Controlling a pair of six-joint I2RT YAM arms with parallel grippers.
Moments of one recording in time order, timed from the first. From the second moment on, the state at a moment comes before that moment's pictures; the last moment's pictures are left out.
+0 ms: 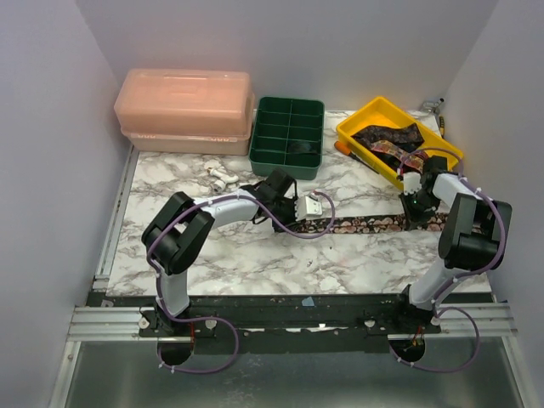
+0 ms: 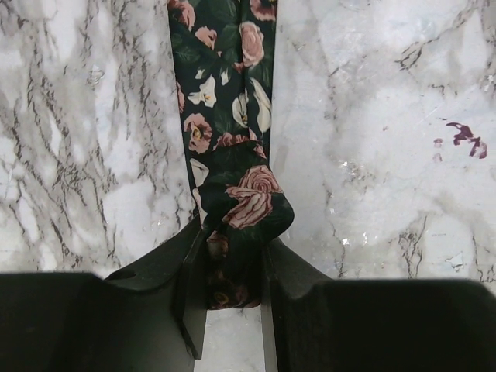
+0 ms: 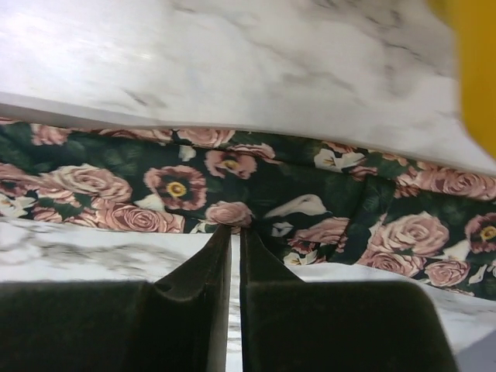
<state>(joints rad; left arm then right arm) -0.72 1.86 1.15 -0.28 0.49 0.67 -0.24 1.73 1.05 -0.73 -0.08 -0.47</state>
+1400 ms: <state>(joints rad) -0.78 1.93 1.26 -0.35 0.48 0.62 0.06 1.69 1.18 -0.74 -0.69 -0.36</state>
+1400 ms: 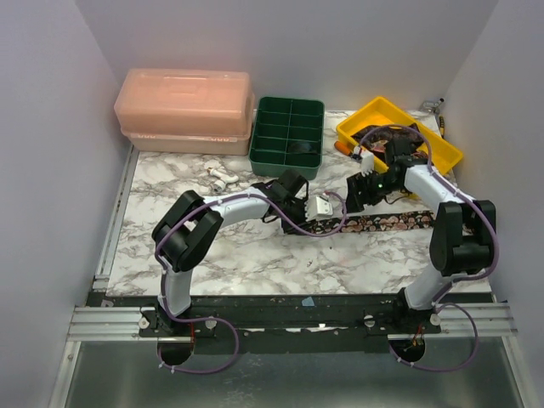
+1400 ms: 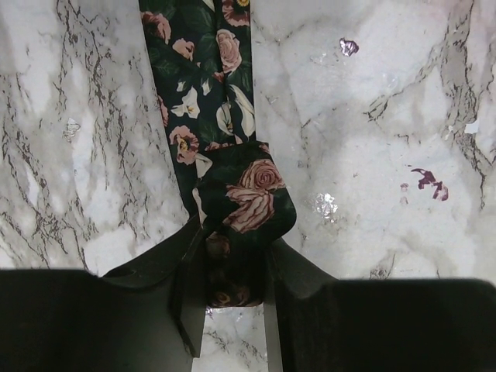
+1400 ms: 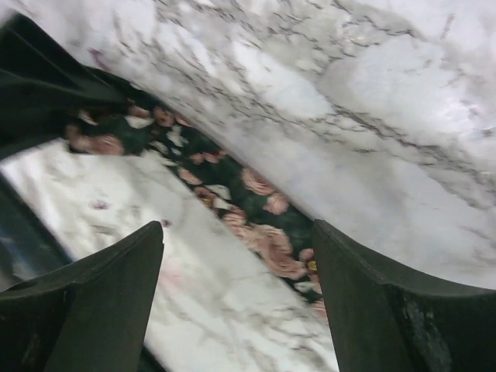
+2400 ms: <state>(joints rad) -0.72 1.92 1.26 -0.40 0.54 0.69 0.06 1.51 0.76 -0.53 -0.61 -1.28</state>
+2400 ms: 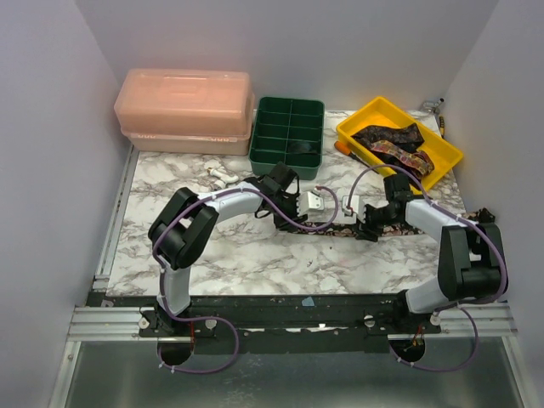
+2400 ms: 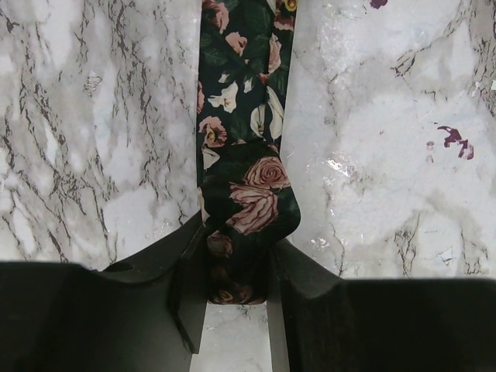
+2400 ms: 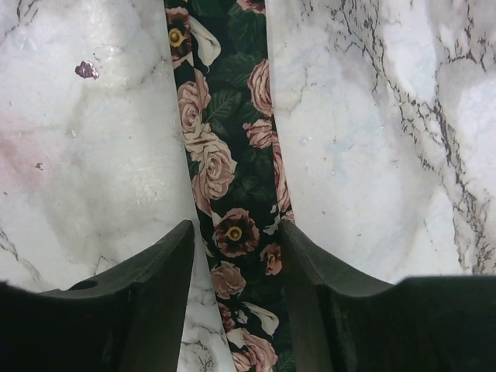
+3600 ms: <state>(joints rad) -0.71 1.91 1.27 -0.38 0.50 0.70 0.03 1.52 0.98 -0.38 -0.83 0.17</state>
